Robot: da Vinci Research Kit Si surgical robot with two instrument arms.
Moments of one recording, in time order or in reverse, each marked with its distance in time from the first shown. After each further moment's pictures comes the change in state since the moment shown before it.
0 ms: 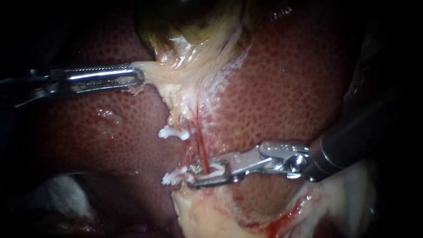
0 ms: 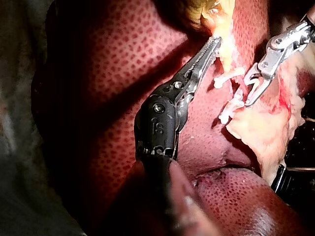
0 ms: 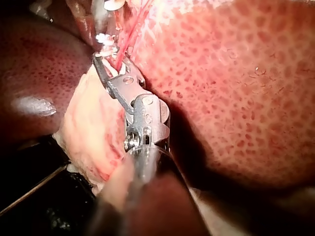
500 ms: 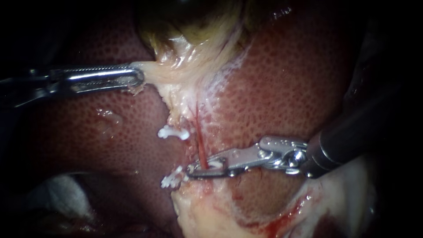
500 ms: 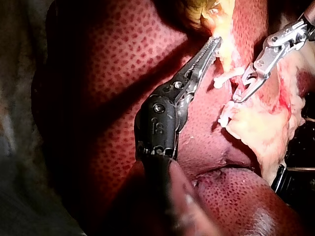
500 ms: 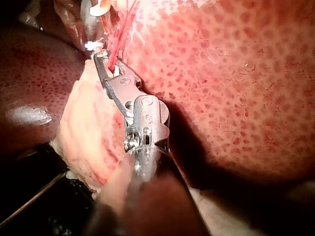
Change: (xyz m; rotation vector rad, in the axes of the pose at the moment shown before) right arm 0.000 0.000 0.000 0.008 -0.027 0.040; left arm 0.000 0.000 0.000 -0.001 0.000 0.000
